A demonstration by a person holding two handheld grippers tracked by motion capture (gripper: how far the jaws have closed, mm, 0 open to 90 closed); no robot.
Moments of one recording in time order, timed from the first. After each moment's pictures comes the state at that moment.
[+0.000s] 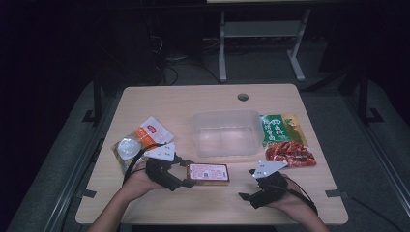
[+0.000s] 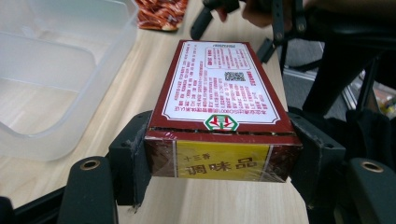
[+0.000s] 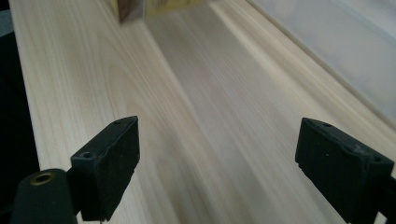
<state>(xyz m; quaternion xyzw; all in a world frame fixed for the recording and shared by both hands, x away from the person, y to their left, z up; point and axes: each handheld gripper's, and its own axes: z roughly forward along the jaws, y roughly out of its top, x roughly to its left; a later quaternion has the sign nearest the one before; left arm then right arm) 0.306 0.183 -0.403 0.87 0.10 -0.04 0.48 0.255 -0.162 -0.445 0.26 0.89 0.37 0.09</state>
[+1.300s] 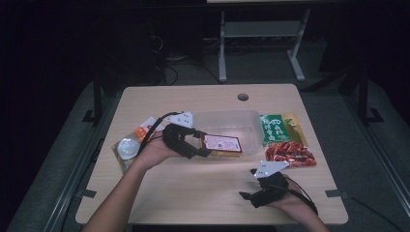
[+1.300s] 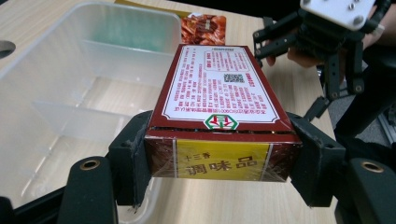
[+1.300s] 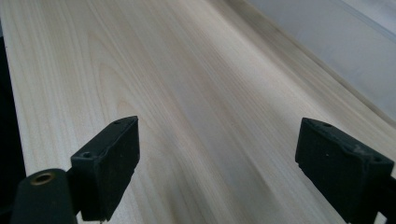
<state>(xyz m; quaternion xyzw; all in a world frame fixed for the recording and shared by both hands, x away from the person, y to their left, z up) 0.373 0.137 -0.359 0.88 0.09 -0.01 0.46 0.257 -0.165 -0.450 0.27 0.88 0.38 0.09</state>
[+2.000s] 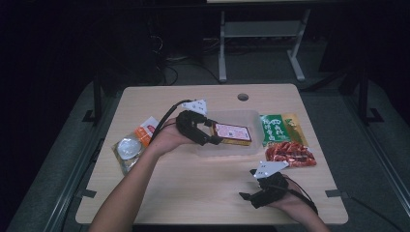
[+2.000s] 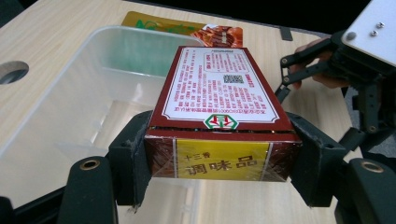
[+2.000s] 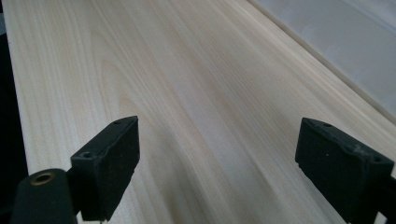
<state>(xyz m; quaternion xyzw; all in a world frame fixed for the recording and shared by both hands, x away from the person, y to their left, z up) 0.407 0.102 -0.349 0.89 0.08 -0.01 0.44 0.257 -0.165 -0.451 0.26 0.88 0.38 0.09</state>
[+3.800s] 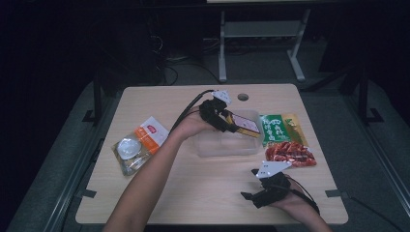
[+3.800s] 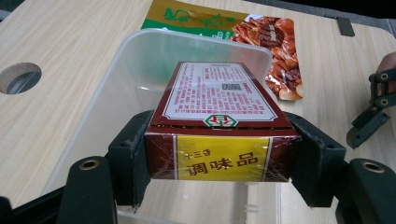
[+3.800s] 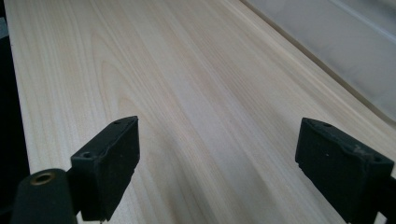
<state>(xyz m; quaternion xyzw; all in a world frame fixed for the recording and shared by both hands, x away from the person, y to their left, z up) 0.461 0.040 -0.368 0.91 0.11 0.00 0.40 0.257 -0.170 -0.450 0.26 0.88 0.38 0.09</state>
